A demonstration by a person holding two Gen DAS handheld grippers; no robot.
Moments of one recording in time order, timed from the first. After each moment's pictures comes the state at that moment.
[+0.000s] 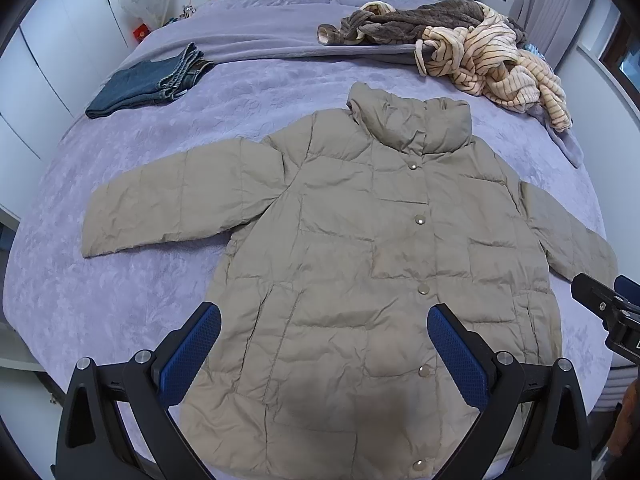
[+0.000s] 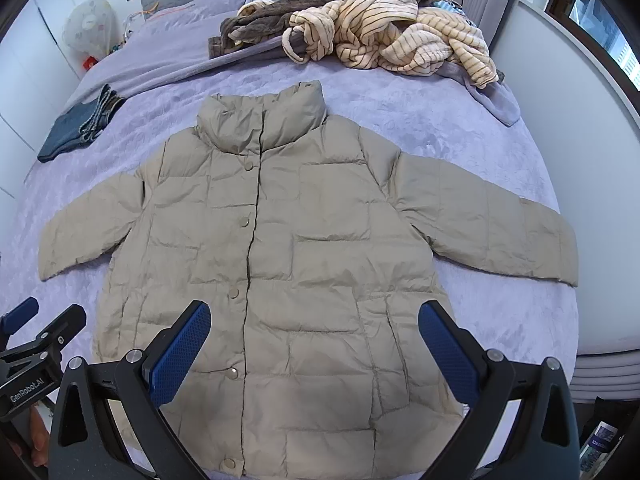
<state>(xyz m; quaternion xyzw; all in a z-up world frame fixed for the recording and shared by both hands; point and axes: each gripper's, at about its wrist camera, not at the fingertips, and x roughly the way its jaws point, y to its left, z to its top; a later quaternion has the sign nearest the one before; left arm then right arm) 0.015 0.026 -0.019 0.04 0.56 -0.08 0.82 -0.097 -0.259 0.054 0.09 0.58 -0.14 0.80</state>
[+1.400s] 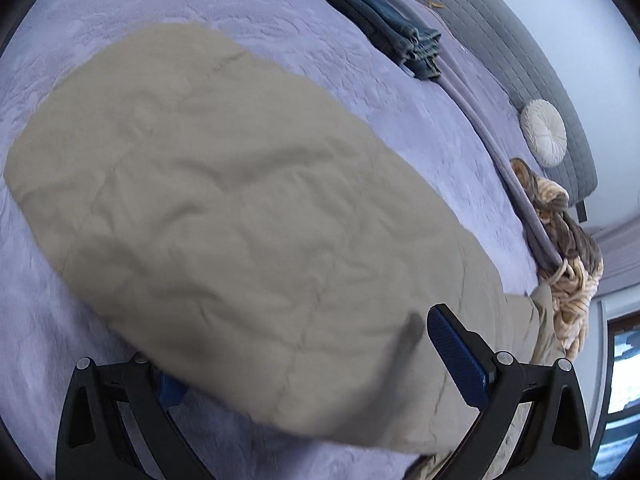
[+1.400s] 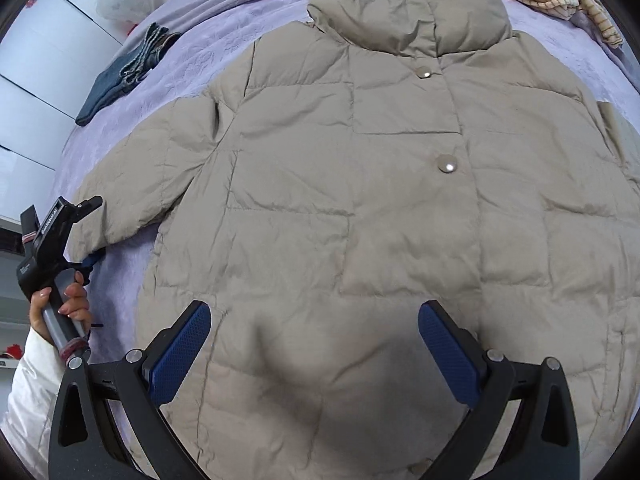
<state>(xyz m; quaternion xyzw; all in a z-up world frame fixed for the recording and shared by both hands) 0.211 0.343 -0.231 -0.33 0.51 0.02 0.79 0.007 -0.130 -0.111 0.19 0.62 -0.02 0.76</state>
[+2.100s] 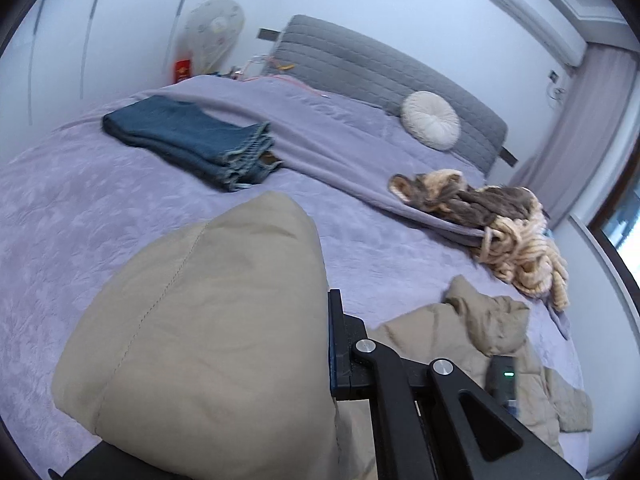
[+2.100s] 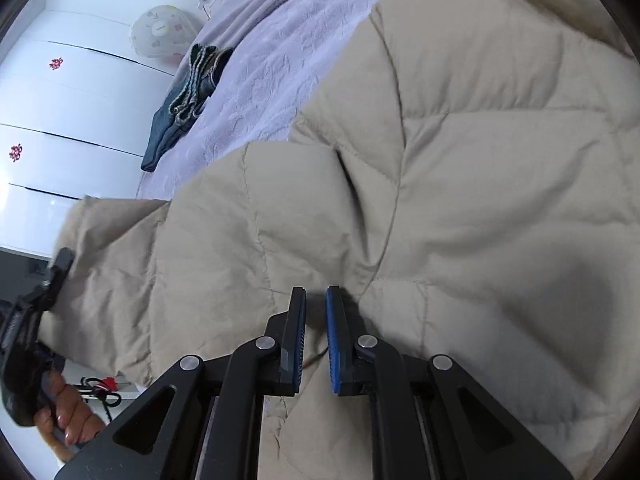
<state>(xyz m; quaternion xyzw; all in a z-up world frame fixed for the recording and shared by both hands) 0.198 0.262 -0.065 -0.16 0.36 -0.14 0.91 0.140 -0.067 -0.199 0.36 0.58 0.11 0.72</state>
